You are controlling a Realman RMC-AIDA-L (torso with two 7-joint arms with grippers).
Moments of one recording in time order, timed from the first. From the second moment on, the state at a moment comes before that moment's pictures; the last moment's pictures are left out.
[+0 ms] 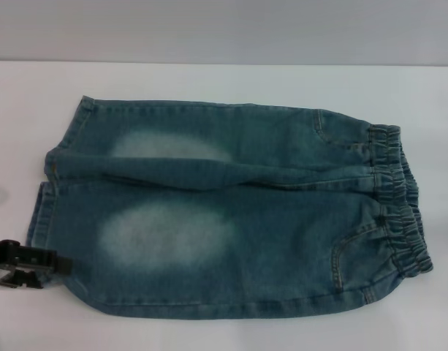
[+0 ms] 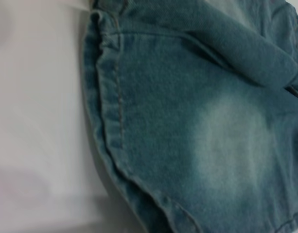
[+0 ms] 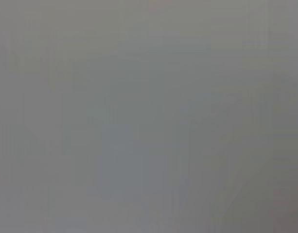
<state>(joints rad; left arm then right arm) -0.53 -1.85 0.59 0.59 2.48 1.72 -2.37 0.46 2.07 -0.28 -0.09 -0.67 -1.04 0.12</state>
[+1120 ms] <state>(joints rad) -0.55 -1.84 0.60 0.59 2.49 1.72 -2.37 0.47 2.07 -0.29 -0.09 -0.67 -1.04 0.13</state>
